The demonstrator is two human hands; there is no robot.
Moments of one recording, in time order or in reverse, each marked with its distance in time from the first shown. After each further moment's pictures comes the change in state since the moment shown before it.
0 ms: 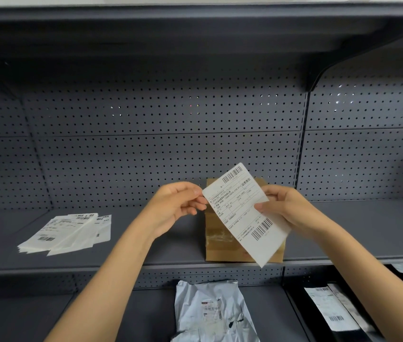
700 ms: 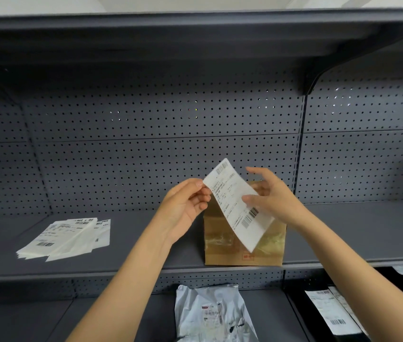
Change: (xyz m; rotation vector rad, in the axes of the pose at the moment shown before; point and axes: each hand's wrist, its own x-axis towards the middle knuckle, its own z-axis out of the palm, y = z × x) left_hand 0.008 -0.002 0.024 -0.374 0.060 0.065; right_hand 0.015 -0.015 0.016 -0.296 0.205 -0.107
